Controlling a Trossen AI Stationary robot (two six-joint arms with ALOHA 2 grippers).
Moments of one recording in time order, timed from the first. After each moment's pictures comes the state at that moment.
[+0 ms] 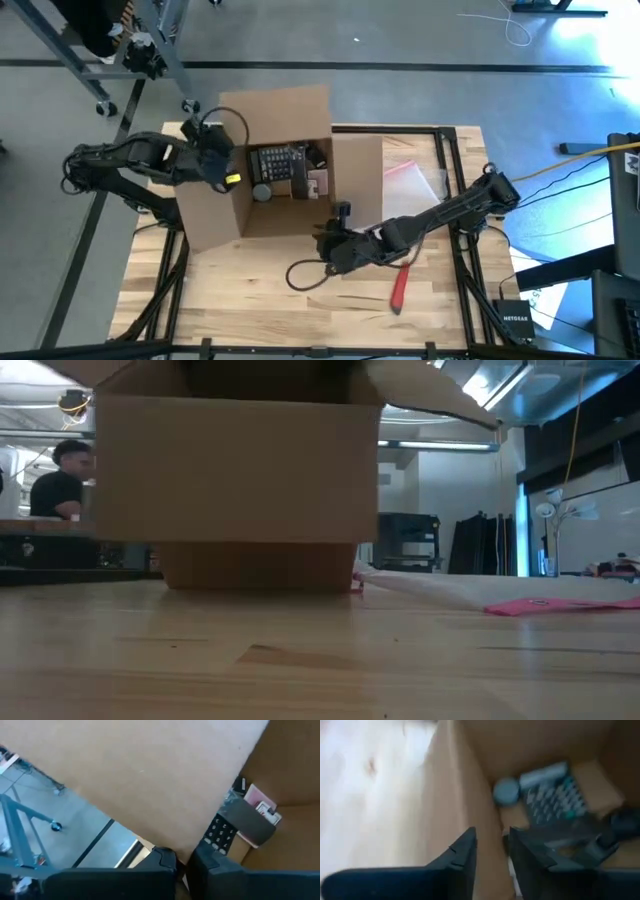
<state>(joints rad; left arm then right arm) -0.16 1.23 1.56 -1.43 -0.87 -0.46 0.41 1.77 1.50 -0.48 0.68 -0.02</state>
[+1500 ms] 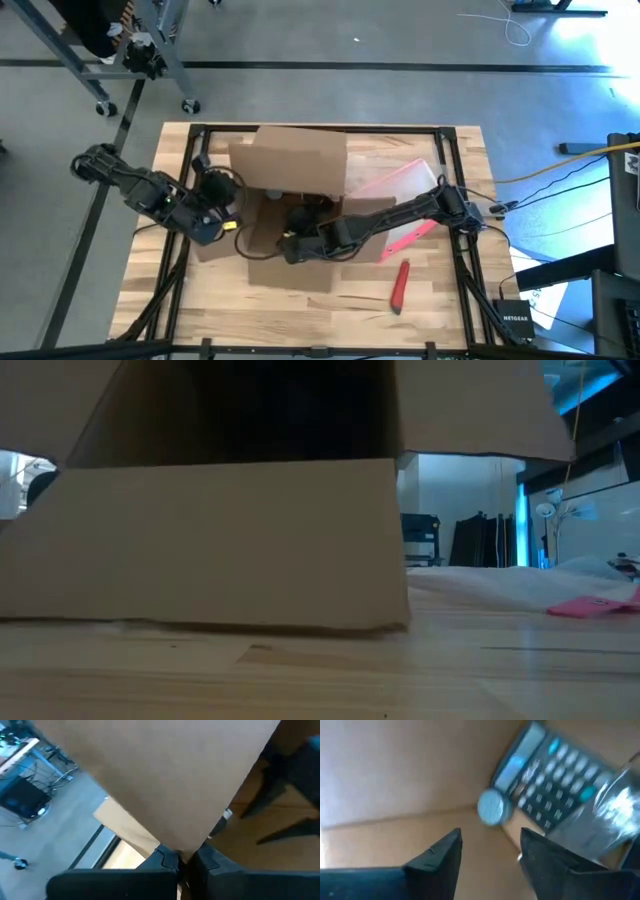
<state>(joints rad) -0.54 1.25 1.48 -1.36 -0.98 -0.68 0.27 2.16 1.92 -0.73 0.81 0.67</state>
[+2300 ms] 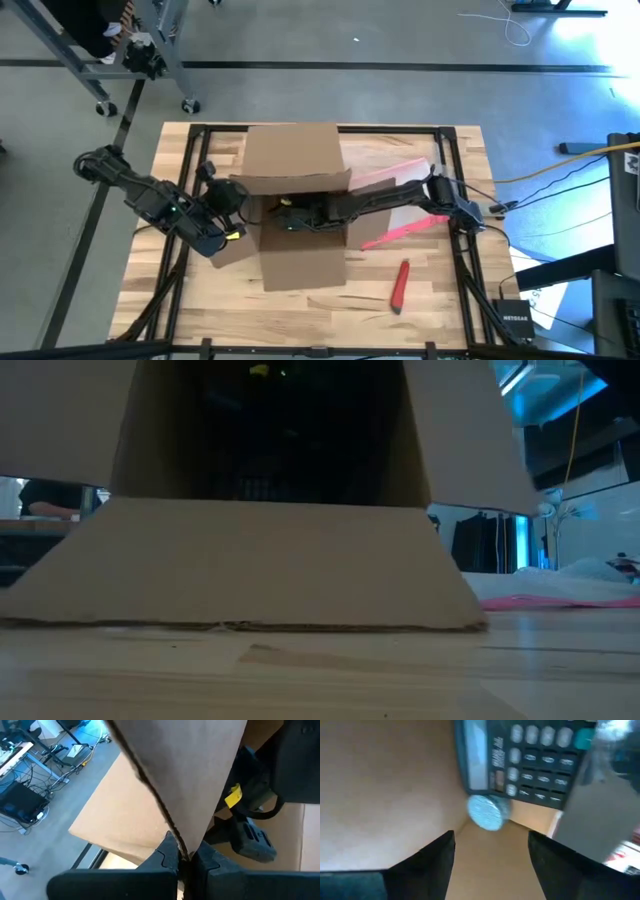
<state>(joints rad) -0.59 1.29 1.48 -1.35 -0.98 -0.68 0.12 2.21 1.90 -0.59 0.71 0.98</state>
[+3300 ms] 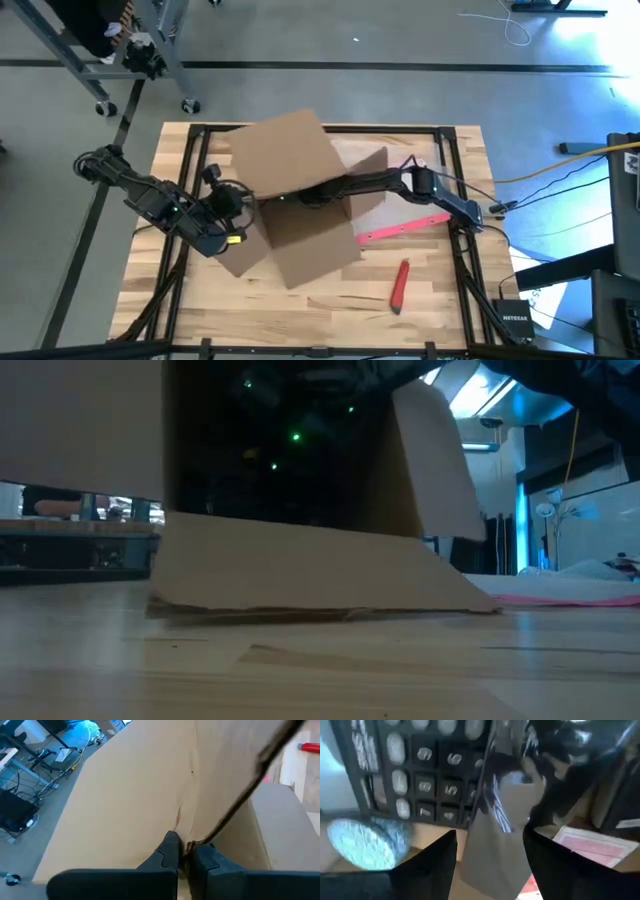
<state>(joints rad) -0.59 1.29 1.48 -1.29 -0.95 -0.59 -0.06 2.35 1.88 -0.38 0.78 0.52</state>
